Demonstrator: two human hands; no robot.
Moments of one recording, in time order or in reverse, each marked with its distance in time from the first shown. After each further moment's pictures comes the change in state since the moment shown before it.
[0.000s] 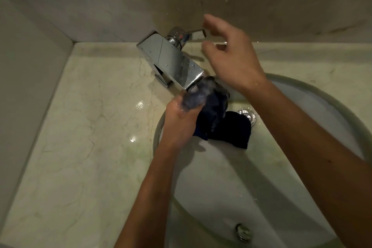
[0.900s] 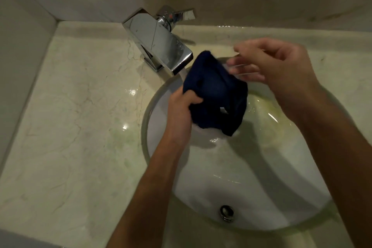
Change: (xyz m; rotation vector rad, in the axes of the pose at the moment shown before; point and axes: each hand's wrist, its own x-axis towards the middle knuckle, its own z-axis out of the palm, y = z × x) left_hand -0.026 0.006 0.031 -0.470 -0.068 -0.078; right_hand -0.069 0.017 -0.066 0.450 -0.018 0.281
